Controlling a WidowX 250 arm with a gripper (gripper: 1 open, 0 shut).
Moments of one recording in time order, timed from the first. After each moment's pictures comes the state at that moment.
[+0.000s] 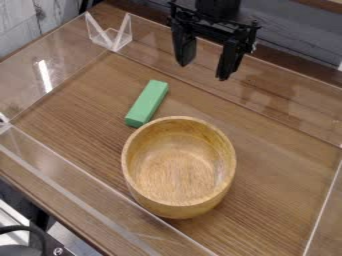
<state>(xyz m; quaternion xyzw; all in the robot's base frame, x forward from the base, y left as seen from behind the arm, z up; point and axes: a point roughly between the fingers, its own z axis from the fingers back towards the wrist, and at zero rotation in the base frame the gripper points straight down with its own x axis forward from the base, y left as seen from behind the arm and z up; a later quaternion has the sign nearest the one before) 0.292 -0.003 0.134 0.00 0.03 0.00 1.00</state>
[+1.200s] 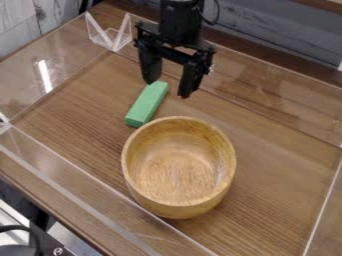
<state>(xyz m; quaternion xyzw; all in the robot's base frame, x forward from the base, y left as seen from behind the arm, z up) 0.278 0.041 0.099 0.01 0.06 0.01 1.00</state>
